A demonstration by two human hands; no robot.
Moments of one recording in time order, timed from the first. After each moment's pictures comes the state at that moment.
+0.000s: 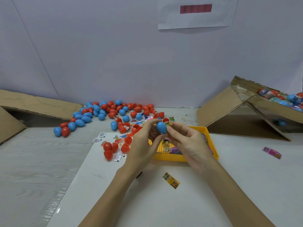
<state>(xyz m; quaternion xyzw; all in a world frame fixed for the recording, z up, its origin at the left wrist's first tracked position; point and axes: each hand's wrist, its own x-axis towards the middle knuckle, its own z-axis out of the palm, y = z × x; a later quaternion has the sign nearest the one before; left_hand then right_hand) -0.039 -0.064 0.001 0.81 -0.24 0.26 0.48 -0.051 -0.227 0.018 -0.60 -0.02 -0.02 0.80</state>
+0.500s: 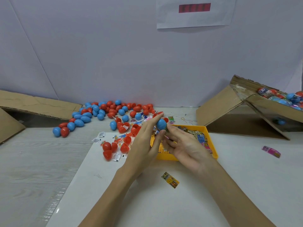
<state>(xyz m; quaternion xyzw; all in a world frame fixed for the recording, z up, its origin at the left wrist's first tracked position) -0.041 -0.065 -0.001 0.80 -0.28 0.27 0.45 -0.056 -0.220 0.026 -0.41 0.02 0.14 0.90</state>
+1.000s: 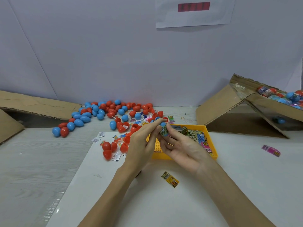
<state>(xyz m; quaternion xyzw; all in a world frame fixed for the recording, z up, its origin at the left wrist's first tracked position) -0.038 -0.062 -0.003 0.78 -0.27 0.29 0.49 -0.061 -0.215 0.029 -0.36 0.05 0.19 0.91</state>
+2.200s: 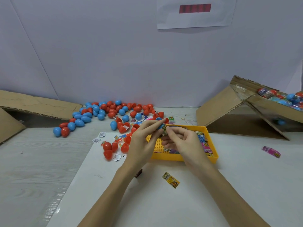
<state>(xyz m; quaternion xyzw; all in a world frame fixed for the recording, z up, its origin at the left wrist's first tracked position) -0.039 -0.061 0.006 0.79 -0.24 0.24 0.50 -0.052 -0.220 0.009 -0.68 -0.05 -0.05 0.73</state>
